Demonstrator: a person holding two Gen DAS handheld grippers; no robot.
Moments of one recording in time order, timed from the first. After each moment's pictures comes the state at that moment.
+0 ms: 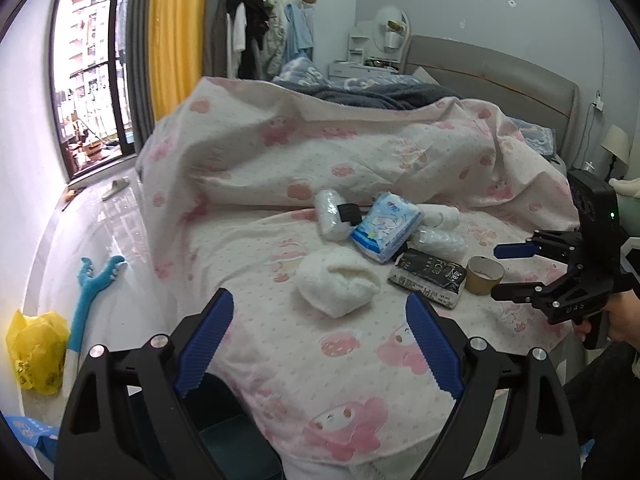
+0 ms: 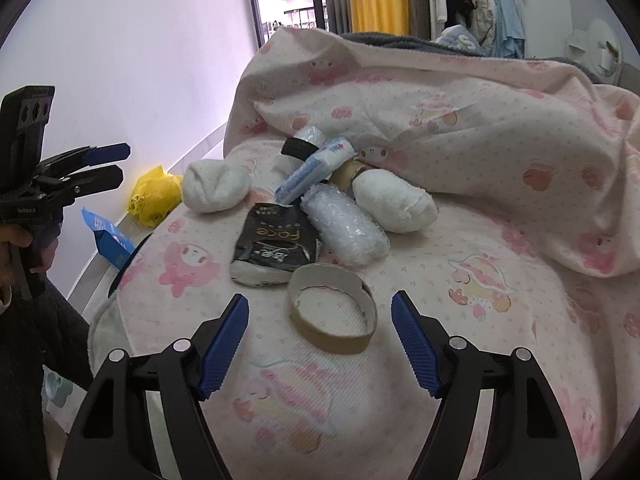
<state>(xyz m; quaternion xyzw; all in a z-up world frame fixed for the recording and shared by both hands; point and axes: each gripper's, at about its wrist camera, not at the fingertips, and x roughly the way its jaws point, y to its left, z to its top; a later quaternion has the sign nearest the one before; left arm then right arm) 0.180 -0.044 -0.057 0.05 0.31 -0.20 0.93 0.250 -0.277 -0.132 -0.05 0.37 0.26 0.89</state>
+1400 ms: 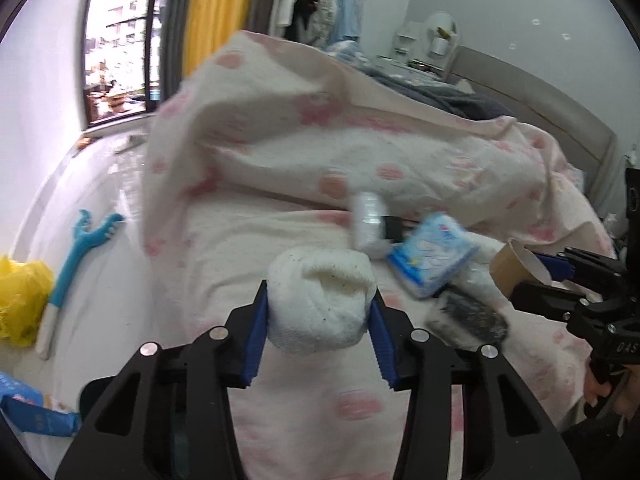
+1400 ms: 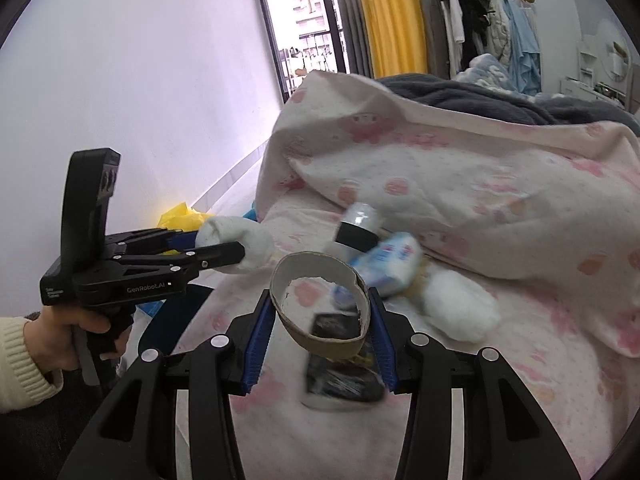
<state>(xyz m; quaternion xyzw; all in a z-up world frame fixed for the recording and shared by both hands) 0.240 -0.036 -0.081 -0.03 0.35 -0.14 0.93 0.285 -0.214 -0.084 -0.02 0.33 0.29 0.90</state>
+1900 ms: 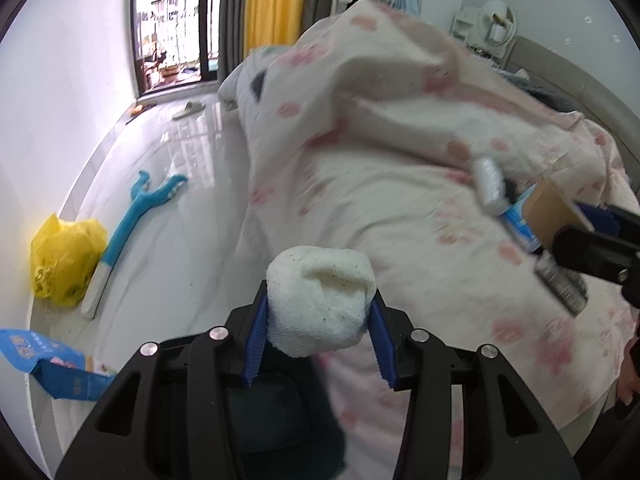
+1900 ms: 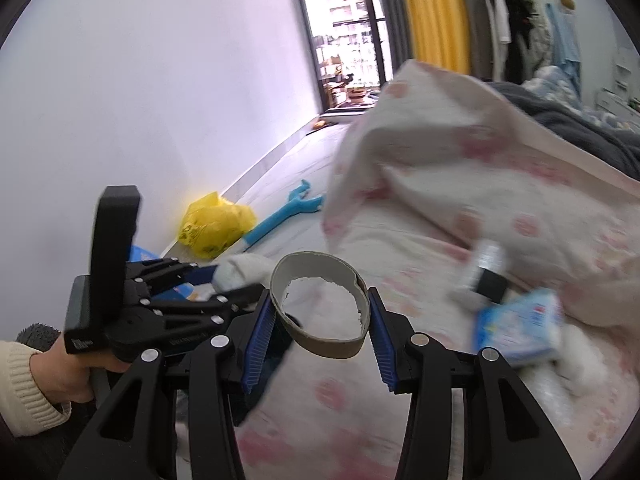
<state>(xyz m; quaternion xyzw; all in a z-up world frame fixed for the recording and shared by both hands) 0.225 0.059 -0.108 -0.03 0.41 -0.05 0.91 0.291 -0.096 -0.078 -0.04 0.35 0.34 0.87</state>
